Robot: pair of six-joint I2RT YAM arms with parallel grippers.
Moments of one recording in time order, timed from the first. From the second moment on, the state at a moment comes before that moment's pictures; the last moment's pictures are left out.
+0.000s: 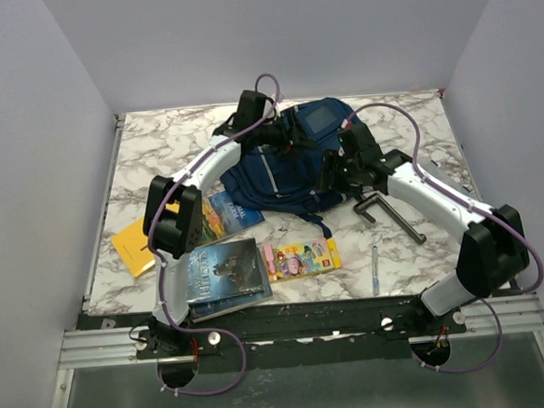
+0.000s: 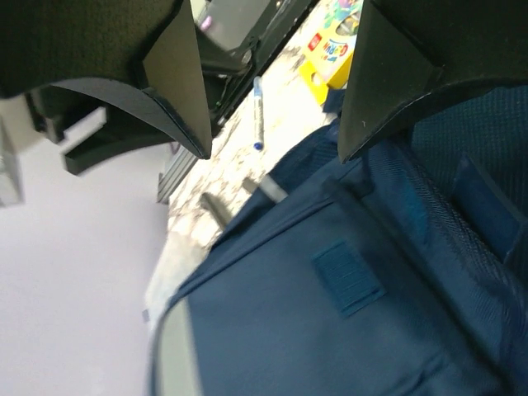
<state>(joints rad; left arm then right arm) -0.47 2.12 1.79 -0.33 0.68 -0.79 0.49 1.48 1.16 -0.61 0.02 0.57</state>
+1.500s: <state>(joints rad) -0.56 1.70 1.62 -0.46 0.62 -0.58 0.55 1.31 0.68 -0.78 0.25 0.93</state>
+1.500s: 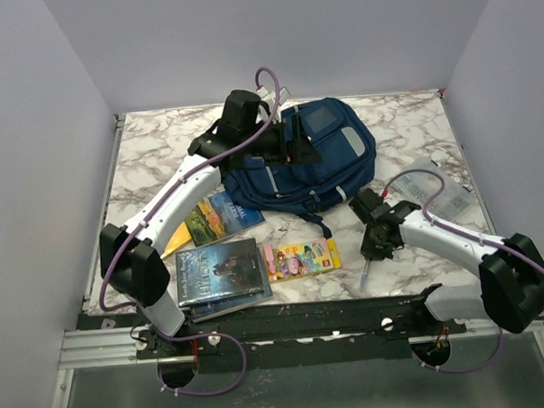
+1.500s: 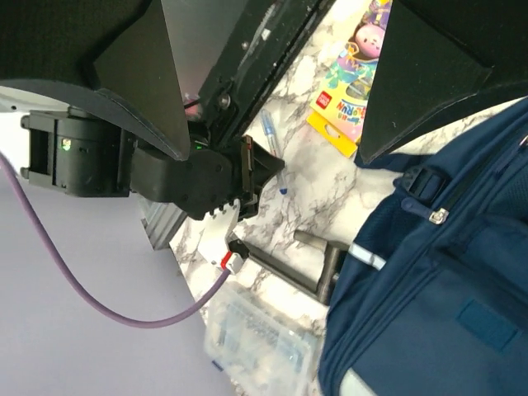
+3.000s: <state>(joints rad) -0.86 1.31 1.26 -0.12 0.24 -0.35 0.53 0.86 0.98 -0.28 0.18 1.32</state>
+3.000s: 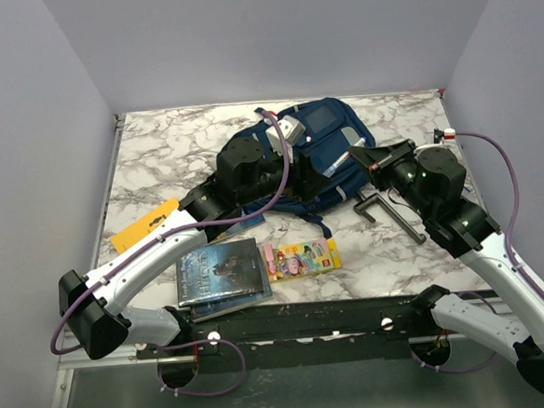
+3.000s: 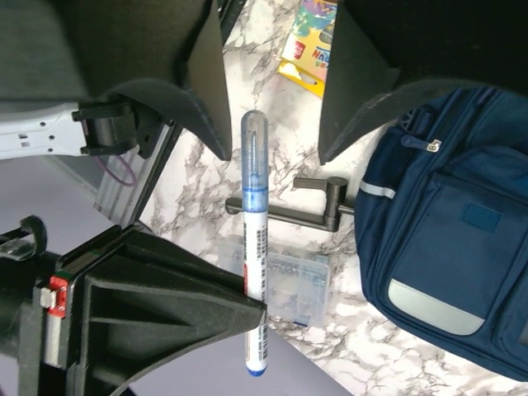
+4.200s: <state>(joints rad) -0.86 1.27 1.21 -0.04 0.23 -0.38 0.53 0.84 0.87 -0.14 0.17 1.47</state>
